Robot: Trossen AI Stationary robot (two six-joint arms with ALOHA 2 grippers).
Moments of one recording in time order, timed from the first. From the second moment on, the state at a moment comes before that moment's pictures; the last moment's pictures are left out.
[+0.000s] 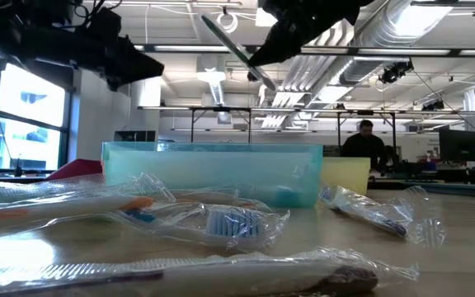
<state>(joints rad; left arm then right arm) 0.38 0.74 0.30 0.46 -0.03 -0.08 -0.33 1.52 1.26 -0.30 -0.23 -0.37</state>
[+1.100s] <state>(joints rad) 0.31 1.15 0.40 1.10 0.31 0.05 -0.24 1.53 1.26 -0.16 -0.18 -0.28</state>
